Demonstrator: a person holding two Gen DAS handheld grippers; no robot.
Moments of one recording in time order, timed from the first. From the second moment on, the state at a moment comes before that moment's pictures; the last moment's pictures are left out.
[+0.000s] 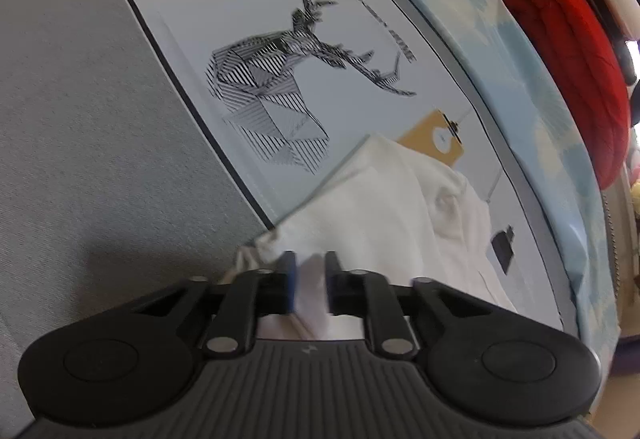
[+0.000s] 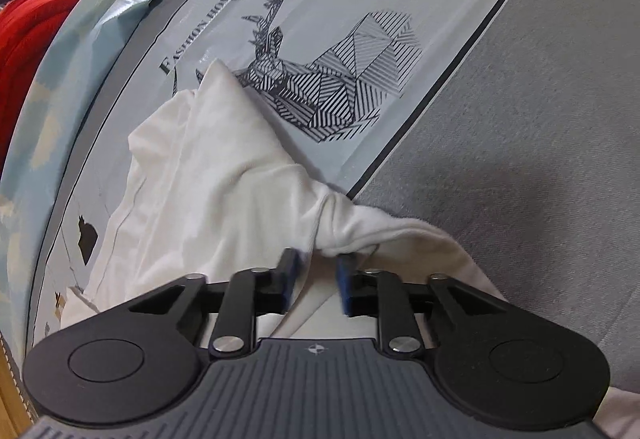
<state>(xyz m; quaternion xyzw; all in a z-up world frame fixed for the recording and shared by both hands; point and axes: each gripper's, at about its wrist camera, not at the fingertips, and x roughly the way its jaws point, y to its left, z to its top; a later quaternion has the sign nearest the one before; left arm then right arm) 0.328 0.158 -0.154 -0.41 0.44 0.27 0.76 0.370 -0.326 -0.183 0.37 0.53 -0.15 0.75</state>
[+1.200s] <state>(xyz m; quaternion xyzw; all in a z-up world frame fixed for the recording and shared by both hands) 0.334 0.169 -0.117 -0.28 0.43 0.30 0.80 0.377 -0.329 -0.177 0.32 0.52 -0.16 0.78</state>
